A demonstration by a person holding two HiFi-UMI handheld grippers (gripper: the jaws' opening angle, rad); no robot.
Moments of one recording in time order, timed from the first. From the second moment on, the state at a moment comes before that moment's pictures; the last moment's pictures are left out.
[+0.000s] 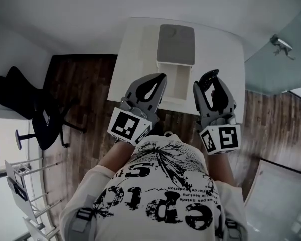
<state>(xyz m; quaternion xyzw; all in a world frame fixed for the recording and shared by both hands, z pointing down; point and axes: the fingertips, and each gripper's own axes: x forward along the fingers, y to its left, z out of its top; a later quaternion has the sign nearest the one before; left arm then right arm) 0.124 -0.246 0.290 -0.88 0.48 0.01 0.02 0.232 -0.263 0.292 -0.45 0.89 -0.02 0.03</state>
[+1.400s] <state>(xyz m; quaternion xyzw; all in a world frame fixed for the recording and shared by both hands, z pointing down) 0.135 -0.235 0.292 -0.89 0.46 0.02 0.01 0.243 -0.249 0.294 -0.47 0.88 -0.01 0.03</state>
